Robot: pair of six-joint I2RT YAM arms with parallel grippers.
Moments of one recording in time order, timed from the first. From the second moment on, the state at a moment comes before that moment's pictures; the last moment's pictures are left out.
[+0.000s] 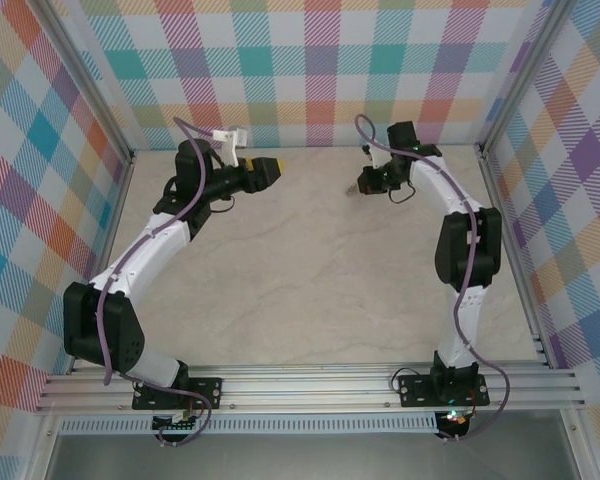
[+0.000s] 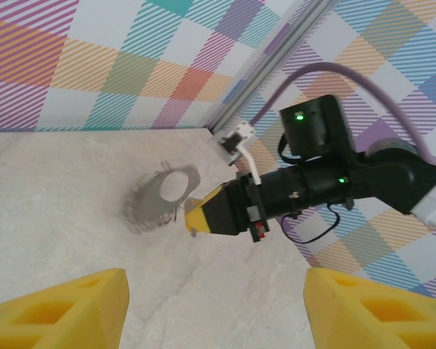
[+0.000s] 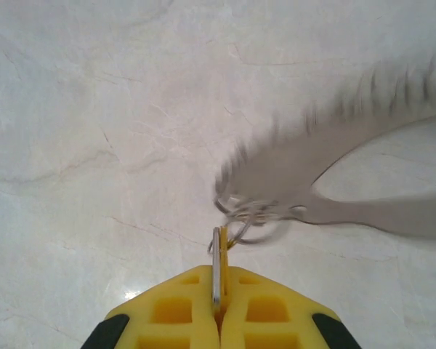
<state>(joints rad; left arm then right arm) -0.29 1.50 1.25 0.03 0.60 -0.50 0.20 2.07 1.82 -0.80 -0.42 -0.03</state>
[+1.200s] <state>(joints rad) -0.33 1.59 1.25 0.03 0.60 -0.52 0.27 1.99 1.45 -0.58 -0.59 0.10</state>
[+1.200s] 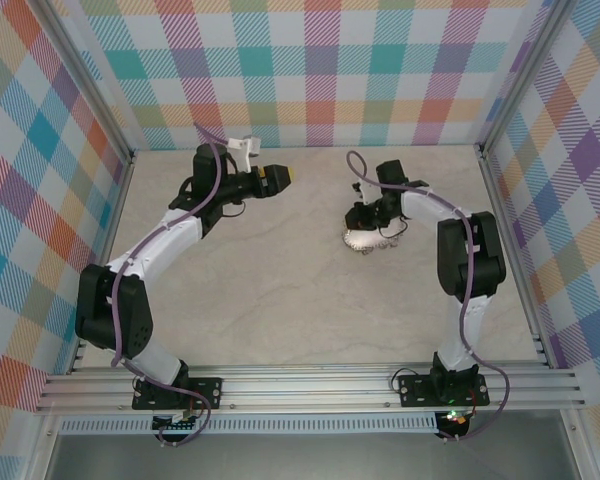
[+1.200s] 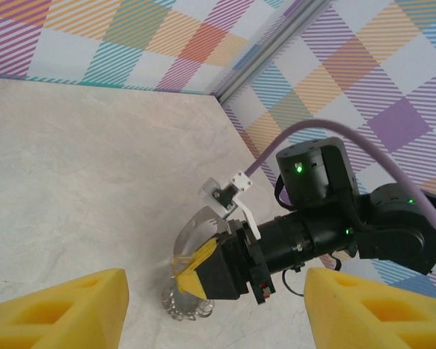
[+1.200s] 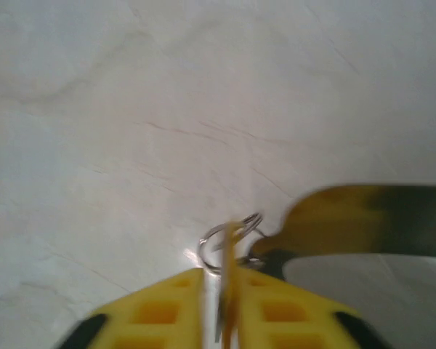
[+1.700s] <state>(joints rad) -0.33 1.59 1.25 0.05 0.60 -0.52 0.29 2.00 1.57 -0.50 -0.78 0.21</state>
